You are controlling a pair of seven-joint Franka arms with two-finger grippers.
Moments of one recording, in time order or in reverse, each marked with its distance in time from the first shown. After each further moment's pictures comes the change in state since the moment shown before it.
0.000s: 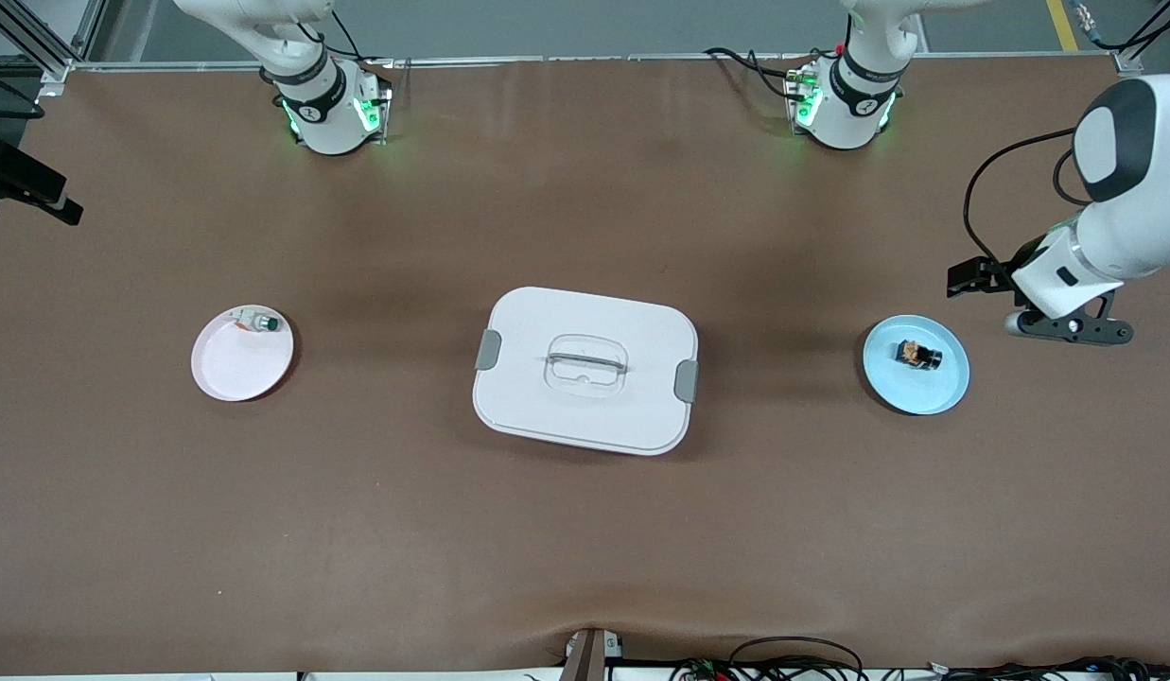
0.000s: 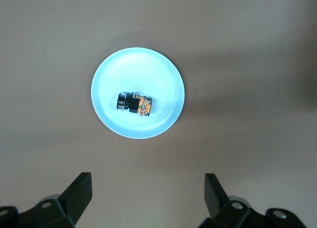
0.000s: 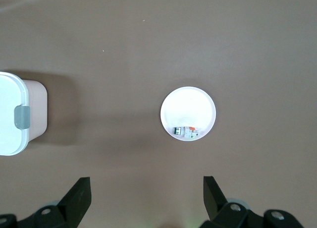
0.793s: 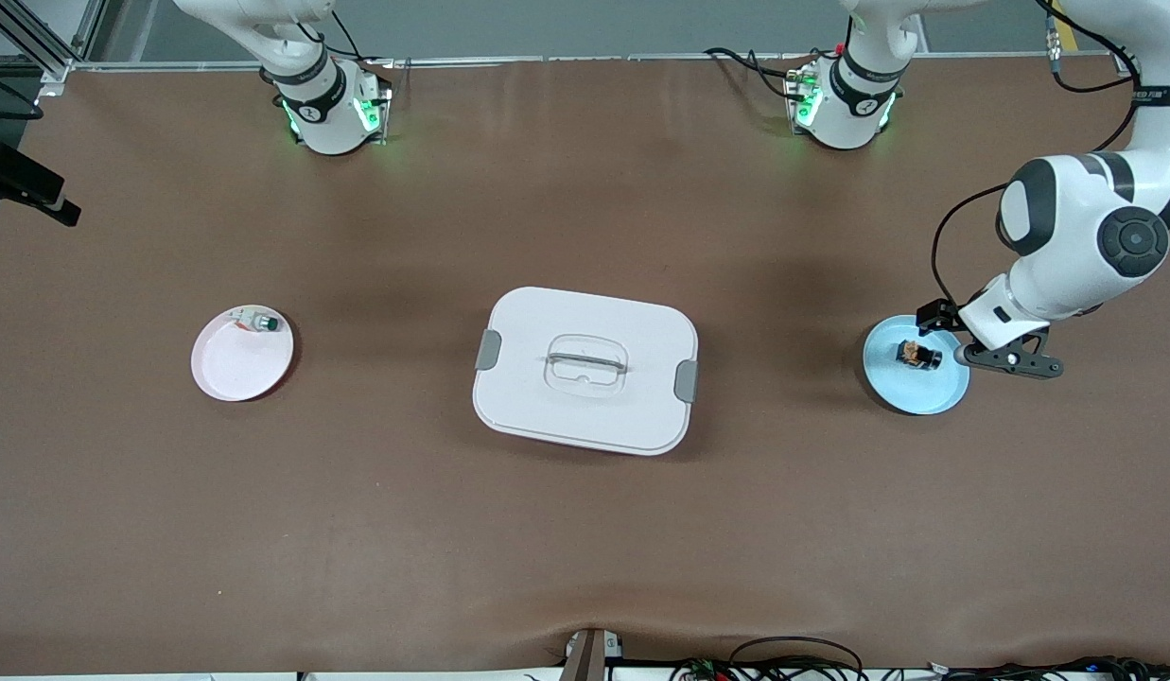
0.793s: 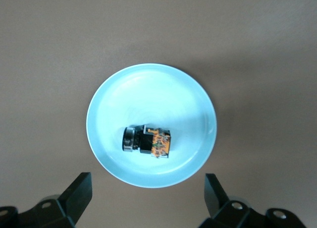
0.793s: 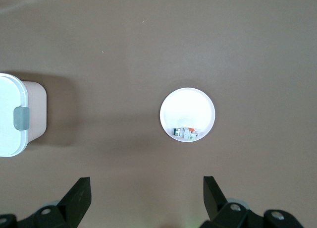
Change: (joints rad) left arm 0.040 0.129 0.000 -0.188 0.043 0.409 0.117; right arm 0.000 0.000 0.000 0.000 -0.001 0.003 0.000
